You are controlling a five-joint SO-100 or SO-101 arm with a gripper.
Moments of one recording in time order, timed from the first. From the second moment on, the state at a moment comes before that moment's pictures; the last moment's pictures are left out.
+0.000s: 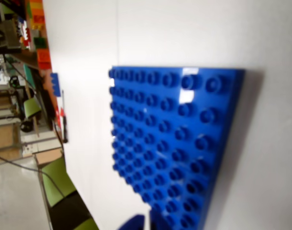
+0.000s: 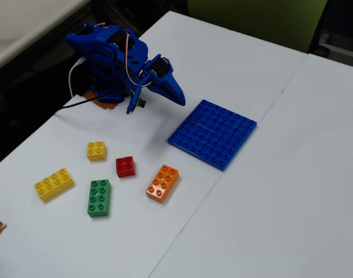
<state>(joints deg) -1.7 187.9 178.0 38.1 -0.6</state>
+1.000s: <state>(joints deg) 1.1 187.9 178.0 38.1 2.9</state>
